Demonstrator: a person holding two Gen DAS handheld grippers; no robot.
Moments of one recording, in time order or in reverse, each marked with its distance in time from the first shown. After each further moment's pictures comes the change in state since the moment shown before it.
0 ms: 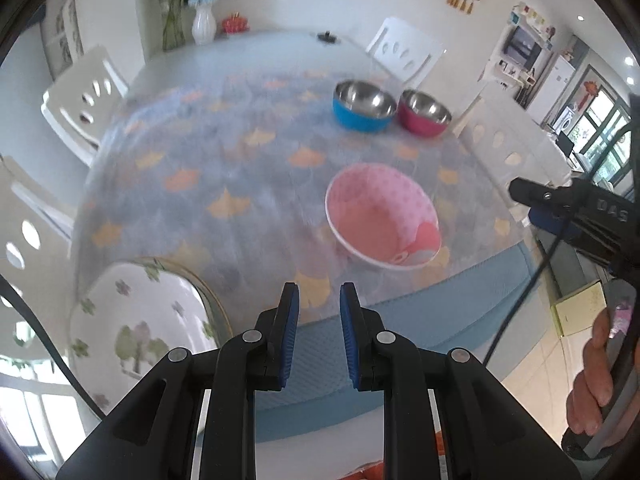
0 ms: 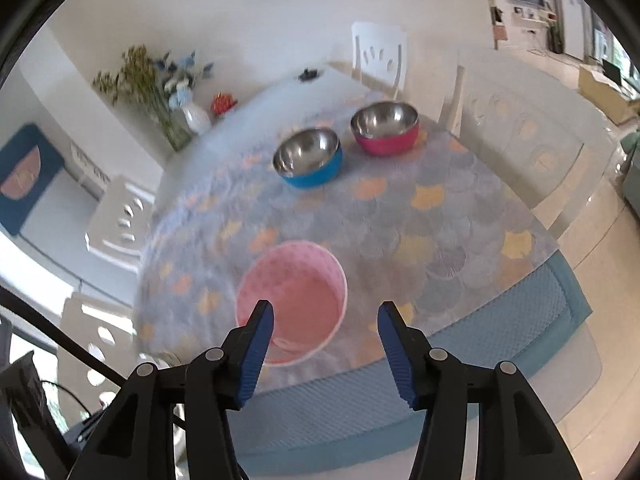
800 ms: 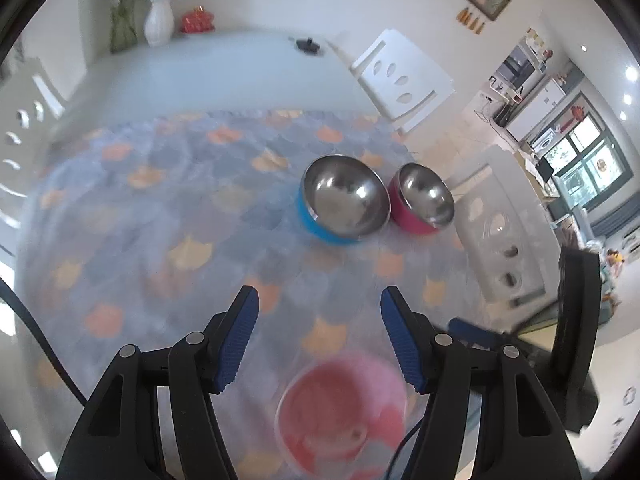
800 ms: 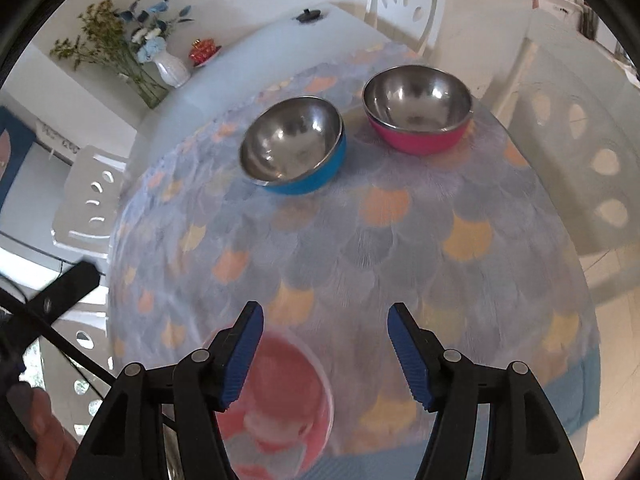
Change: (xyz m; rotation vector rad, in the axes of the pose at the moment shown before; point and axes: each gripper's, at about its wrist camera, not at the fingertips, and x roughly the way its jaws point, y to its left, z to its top) left arm 0.131 -0.010 0.208 -0.083 0.079 -0.163; right arm 0.145 -0.011 0.113 -0.067 0.270 -0.006
